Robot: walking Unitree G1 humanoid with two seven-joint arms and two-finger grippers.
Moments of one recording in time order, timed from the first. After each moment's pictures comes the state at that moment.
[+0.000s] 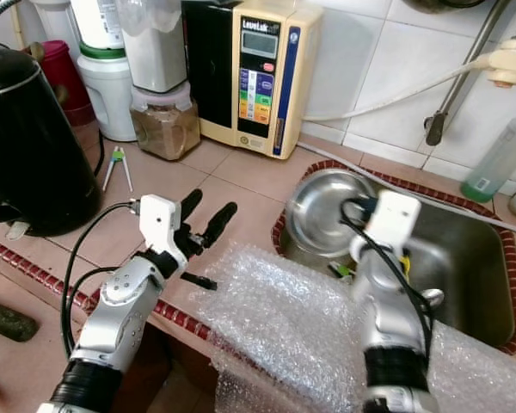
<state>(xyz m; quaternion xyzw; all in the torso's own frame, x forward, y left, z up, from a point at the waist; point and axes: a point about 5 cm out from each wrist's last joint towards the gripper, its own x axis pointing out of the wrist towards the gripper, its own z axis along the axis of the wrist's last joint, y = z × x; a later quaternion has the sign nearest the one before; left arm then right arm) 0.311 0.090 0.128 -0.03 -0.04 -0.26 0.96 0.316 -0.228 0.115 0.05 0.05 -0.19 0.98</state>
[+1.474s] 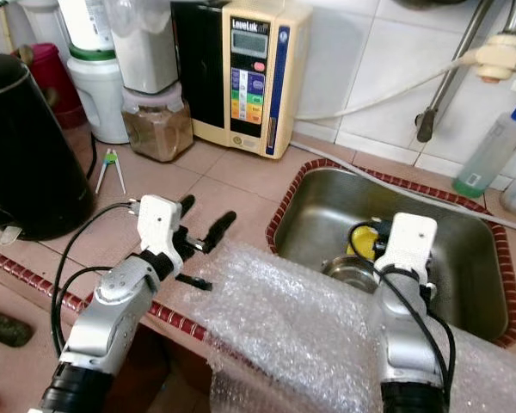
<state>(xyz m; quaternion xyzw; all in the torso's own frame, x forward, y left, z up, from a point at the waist) 0.314 0.105 0.142 -0.01 -0.04 -0.18 0.98 0.301 -0.219 0.139 -0.10 -0.03 -0.19 0.98</state>
